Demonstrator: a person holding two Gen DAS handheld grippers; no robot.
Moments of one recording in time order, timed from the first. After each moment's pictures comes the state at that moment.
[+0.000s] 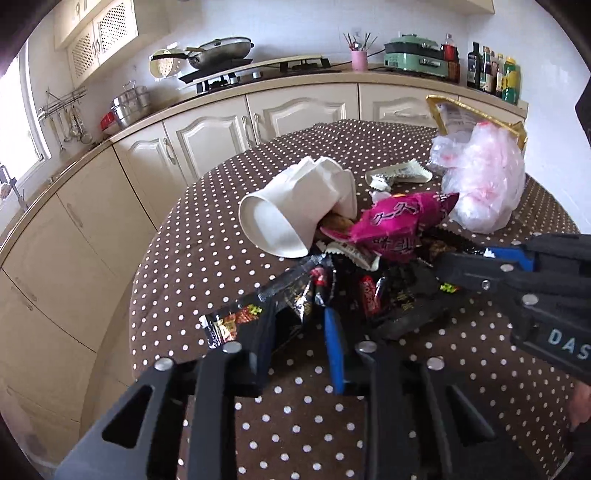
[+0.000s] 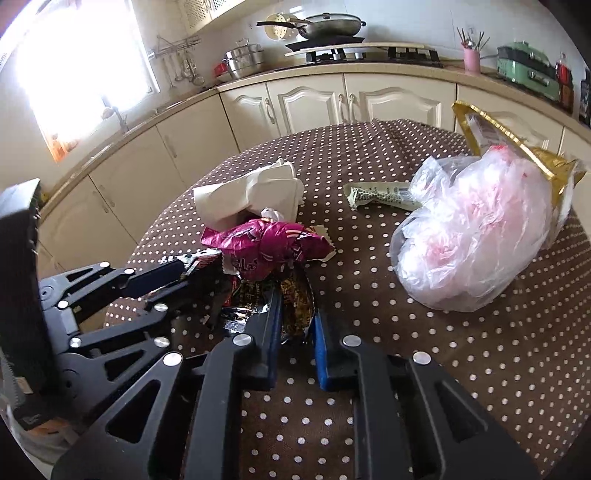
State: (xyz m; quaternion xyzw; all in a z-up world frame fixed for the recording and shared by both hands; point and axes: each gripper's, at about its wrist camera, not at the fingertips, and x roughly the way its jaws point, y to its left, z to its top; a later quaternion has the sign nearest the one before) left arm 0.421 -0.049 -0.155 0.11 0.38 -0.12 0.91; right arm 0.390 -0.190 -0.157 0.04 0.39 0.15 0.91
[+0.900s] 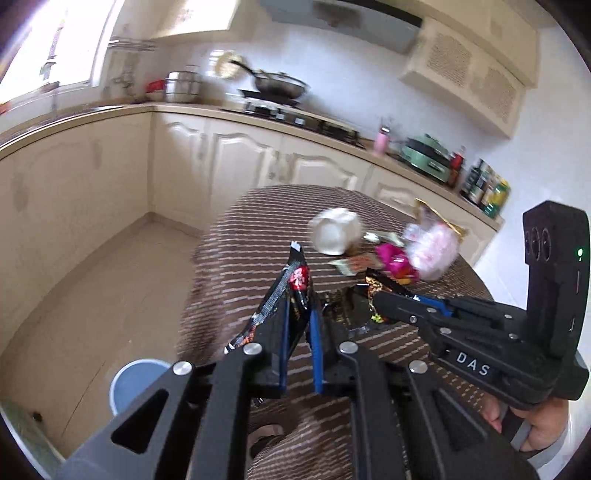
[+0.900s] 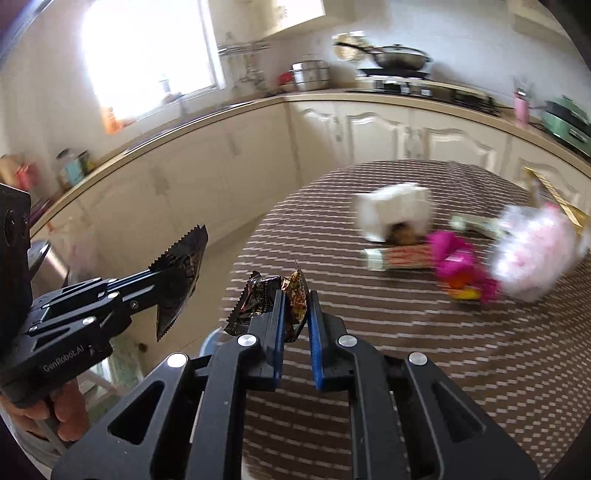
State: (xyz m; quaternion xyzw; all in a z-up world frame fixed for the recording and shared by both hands) left arm 0.293 0.087 -0.110 -0.10 0.31 -0.12 0.94; right arm 0.312 -0.078 -0.122 -0.01 0.35 0.25 0.90
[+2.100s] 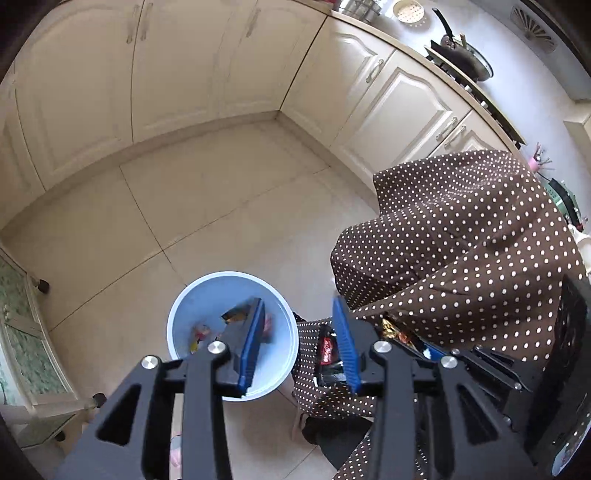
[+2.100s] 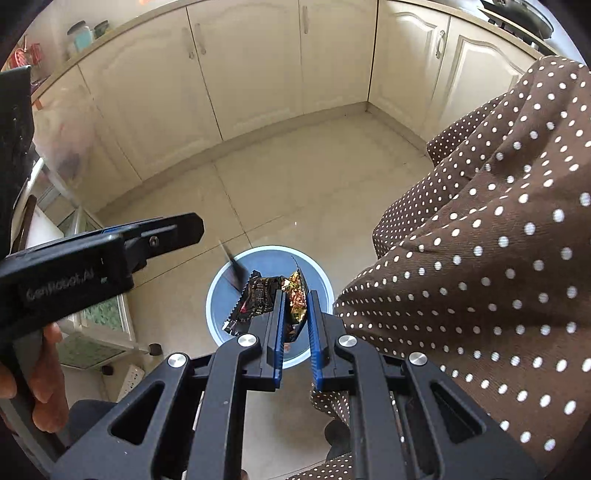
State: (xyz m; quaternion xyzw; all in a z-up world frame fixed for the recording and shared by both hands) left arm 0.376 0.286 -0.317 -0.24 0.45 0.05 0.86; right arm 0.386 0.148 -0.324 -0.15 0.48 0.30 0.81
